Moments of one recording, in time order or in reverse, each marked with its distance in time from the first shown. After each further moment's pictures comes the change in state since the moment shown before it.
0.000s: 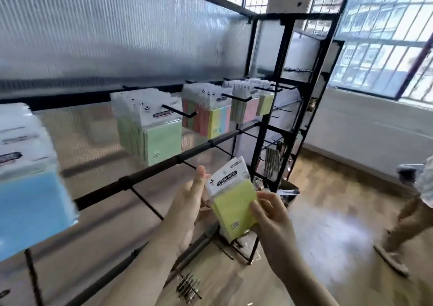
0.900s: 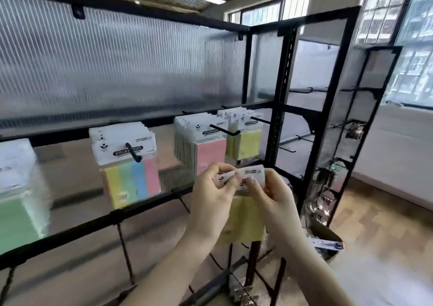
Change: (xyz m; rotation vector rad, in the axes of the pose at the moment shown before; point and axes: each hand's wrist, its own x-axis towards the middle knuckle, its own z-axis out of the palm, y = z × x) left_hand 0.233 0.015 0.195 0.291 0.380 0.458; right_hand 0.276 -0.042 -0.115 -0.061 -0.264 -0.340
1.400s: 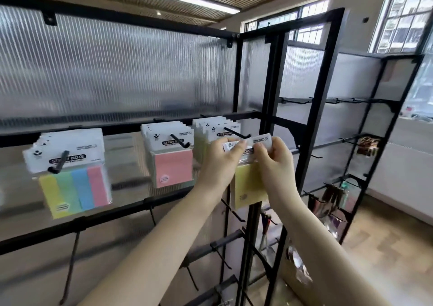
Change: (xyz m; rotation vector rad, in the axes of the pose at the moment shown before) left_hand 0.089 0.016 0.108 0.083 0.067 -0.068; right_hand 0.117 0.027 -0.079 -0.010 0.134 -0.041
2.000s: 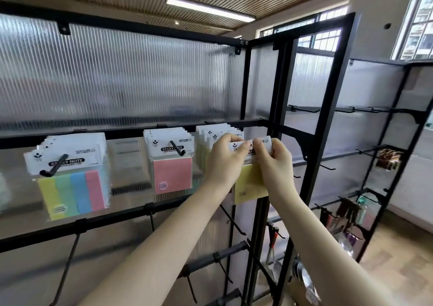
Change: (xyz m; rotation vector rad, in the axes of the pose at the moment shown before) left_hand 0.031 -0.010 0.020 0.185 0.114 0.100; right_hand 0.038 0.022 0.002 0.049 -0.051 0.024
